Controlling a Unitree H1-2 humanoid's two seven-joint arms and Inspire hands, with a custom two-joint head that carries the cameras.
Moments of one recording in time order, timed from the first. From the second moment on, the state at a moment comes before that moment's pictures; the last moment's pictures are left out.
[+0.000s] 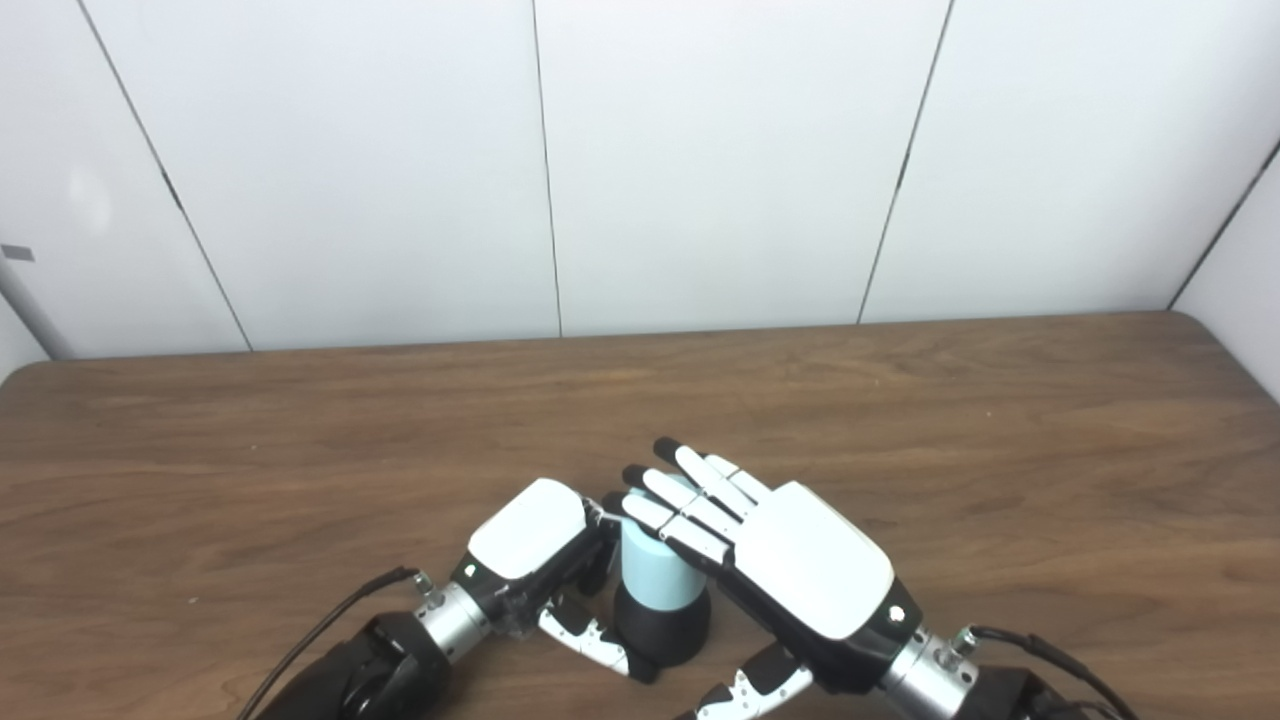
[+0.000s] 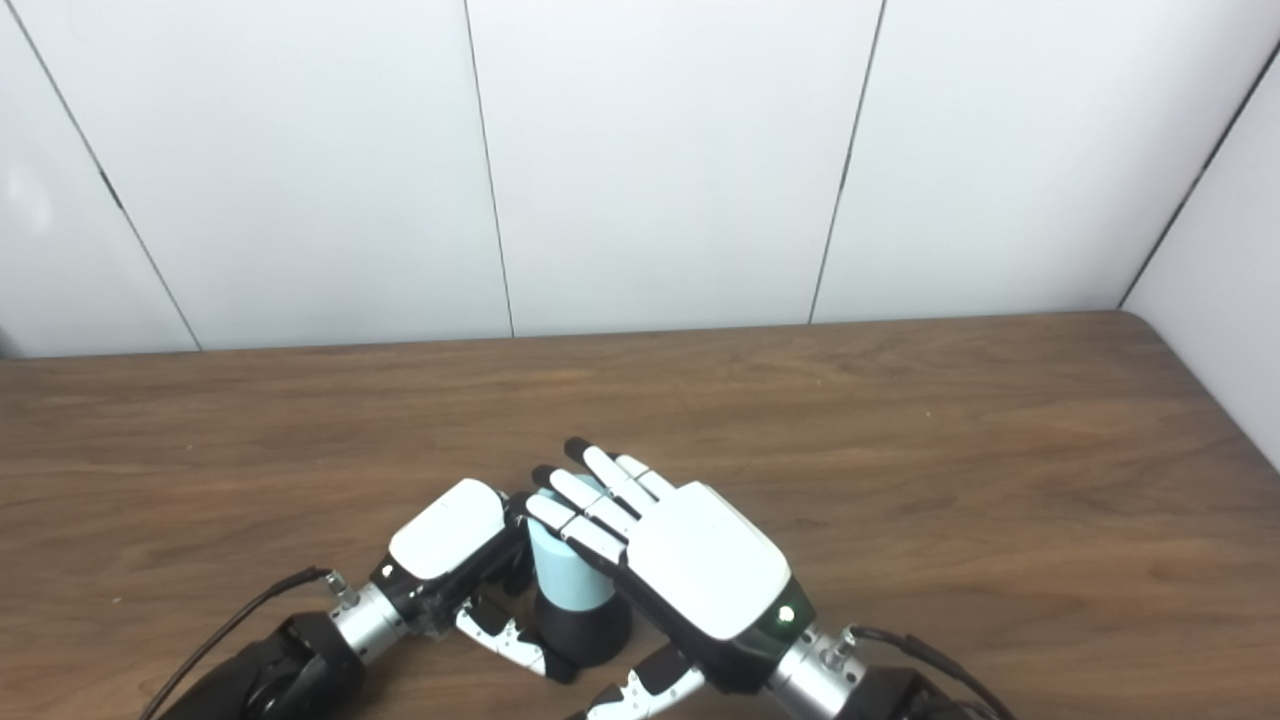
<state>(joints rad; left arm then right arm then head) -0.41 0.36 -0.63 0.33 0.71 -0.47 0.12 -0.01 -0.26 0.30 -0.55 -1.02 -0.19 0.31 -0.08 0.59</state>
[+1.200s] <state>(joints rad) -0.42 0.35 -0.64 0.34 0.72 -0.47 0.12 -0.06 -0.07 -0.05 -0.50 -0.32 -0.13 0.04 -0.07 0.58</state>
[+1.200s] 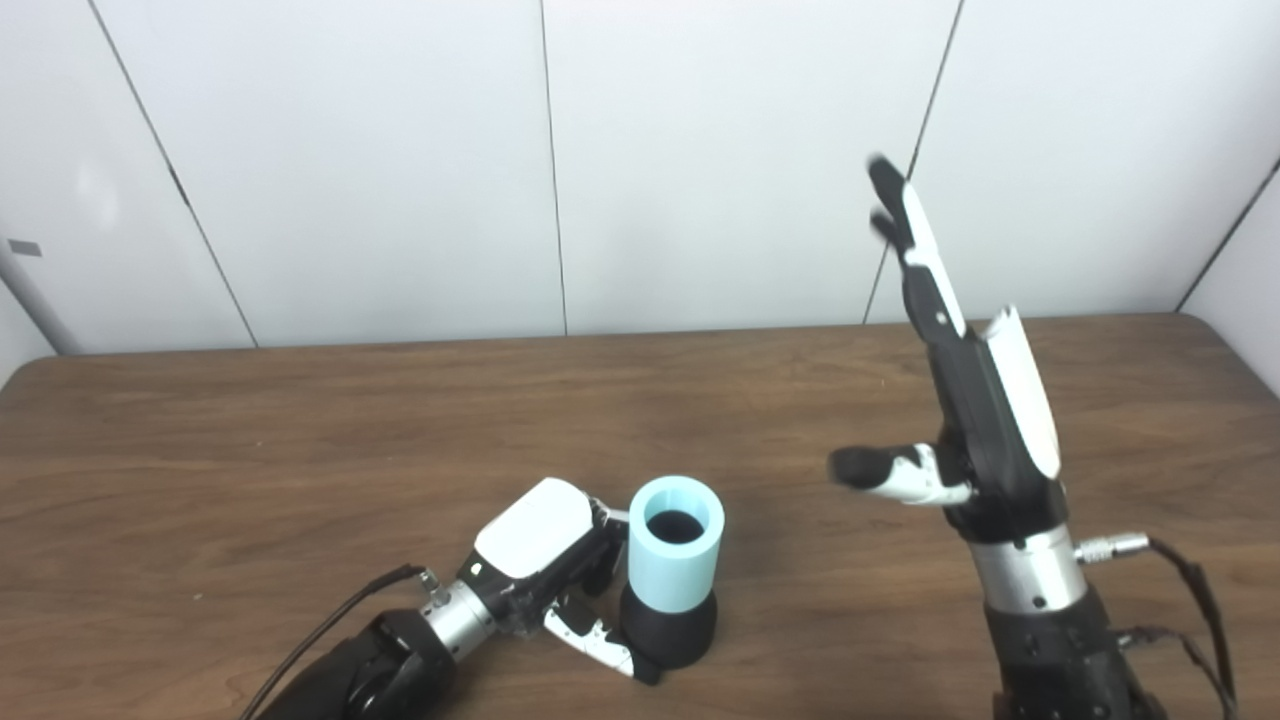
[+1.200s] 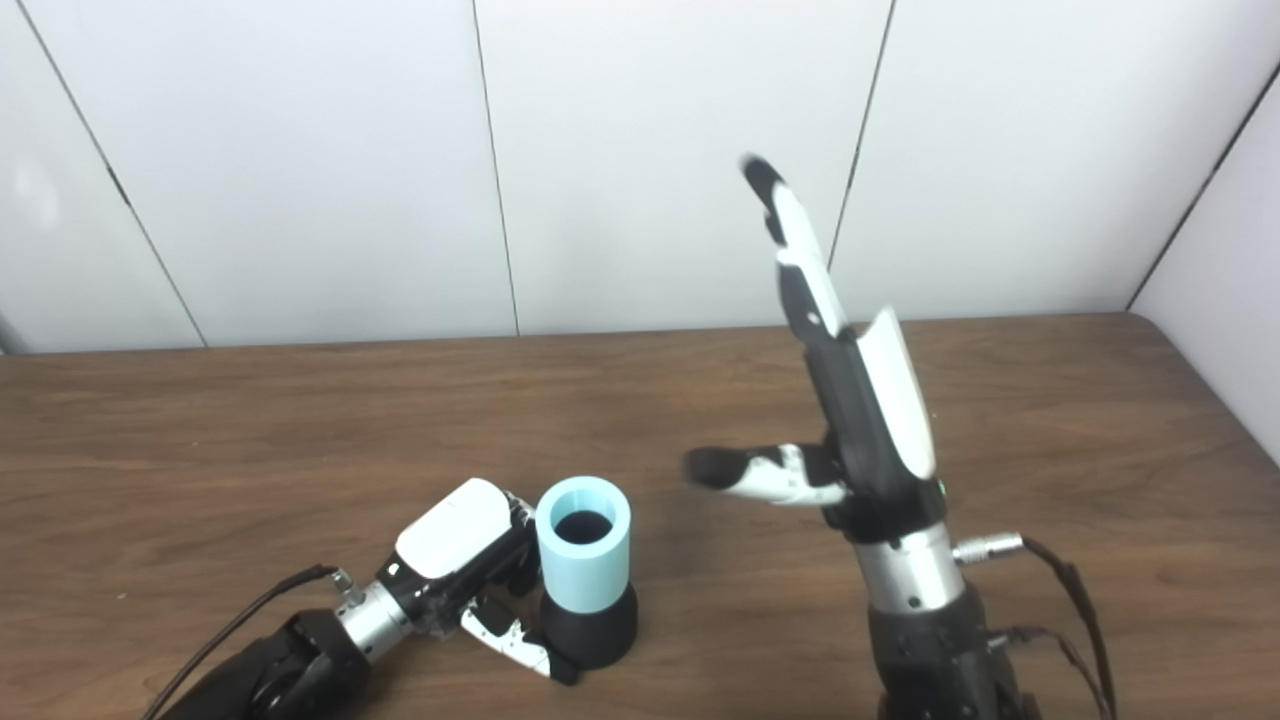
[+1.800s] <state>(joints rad) -0.42 0.35 -0.63 0.34 0.72 -0.47 0.13 0.11 -0.04 -0.08 -0.16 -0.07 -0.17 -0.01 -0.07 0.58</state>
